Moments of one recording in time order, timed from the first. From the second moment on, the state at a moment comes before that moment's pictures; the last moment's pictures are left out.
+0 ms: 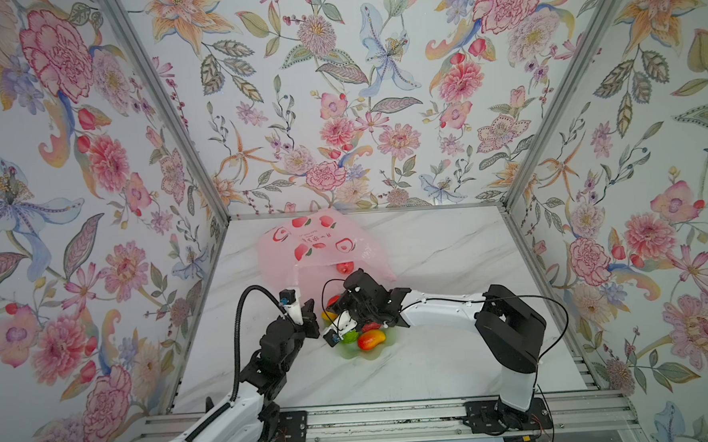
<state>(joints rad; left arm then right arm) -0.53 0.76 0.15 0.37 -0.18 -0.30 1.01 1.87 1.21 -0.06 -0.17 -1.45</state>
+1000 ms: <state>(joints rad) -0.53 0.79 0.15 0.37 -0.16 -0.31 0.85 1.58 0.83 0.74 -0.39 -0.29</state>
